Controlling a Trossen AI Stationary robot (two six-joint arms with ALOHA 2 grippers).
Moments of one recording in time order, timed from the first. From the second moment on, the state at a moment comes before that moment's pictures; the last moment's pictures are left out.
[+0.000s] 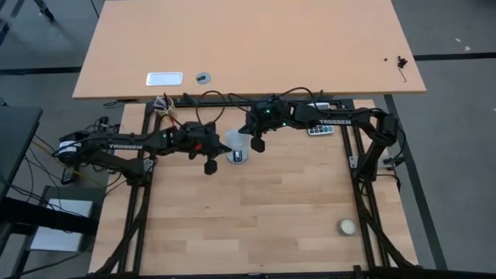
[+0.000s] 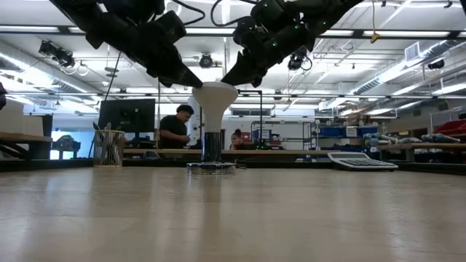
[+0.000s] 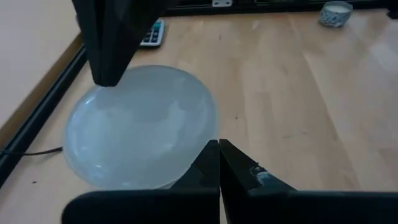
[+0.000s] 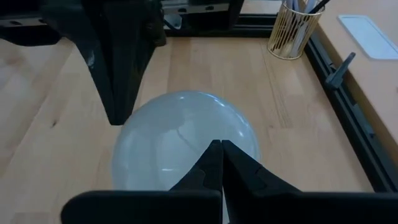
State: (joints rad) left arm 0.22 1.20 0.68 0.03 0.10 0.12; right arm -0.33 1.75 1.31 -0.15 -0.25 -0.18
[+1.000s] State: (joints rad) left arm 0.38 1.20 0.68 0.00 0.04 0.13; right arm -0.30 1.75 1.31 -0.19 -0.30 -0.16
